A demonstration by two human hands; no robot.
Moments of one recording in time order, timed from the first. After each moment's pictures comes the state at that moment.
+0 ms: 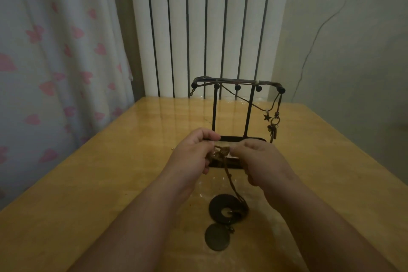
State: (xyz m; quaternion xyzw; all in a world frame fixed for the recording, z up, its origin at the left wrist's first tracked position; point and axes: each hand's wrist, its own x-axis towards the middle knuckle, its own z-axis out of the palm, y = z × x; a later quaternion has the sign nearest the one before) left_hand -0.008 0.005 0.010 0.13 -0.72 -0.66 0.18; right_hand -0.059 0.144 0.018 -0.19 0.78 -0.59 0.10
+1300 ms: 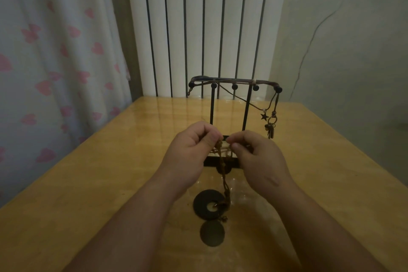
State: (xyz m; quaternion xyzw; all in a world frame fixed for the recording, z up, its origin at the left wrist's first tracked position) left_hand 0.004 0.009 0.021 0.01 -0.78 -0.57 0.26; right_hand -0.068 0.143 0.010 -0.28 0.82 -0.49 -0.05
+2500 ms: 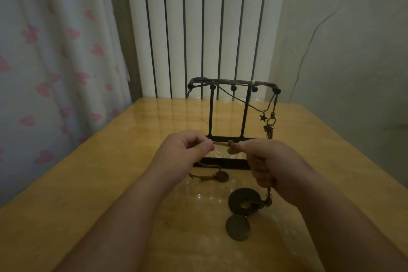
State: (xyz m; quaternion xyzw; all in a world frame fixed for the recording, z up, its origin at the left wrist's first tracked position) left_hand 0.005 -0.010 0.020 0.07 -0.83 -0.52 0.20; right_hand -0.074 0.171 0.034 -0.19 0.74 -0.60 0.24
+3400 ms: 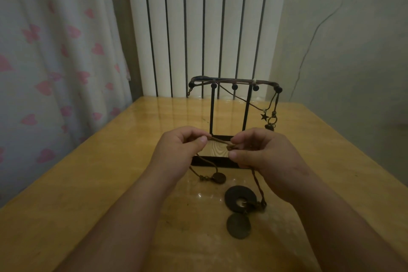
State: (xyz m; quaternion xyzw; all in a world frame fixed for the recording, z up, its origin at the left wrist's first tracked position) left_hand 0.003 -0.007 0.020 0.11 -0.78 -0.57 0.25; right_hand -0.066 0.166 0.032 -0.27 0.72 -0.62 0.12
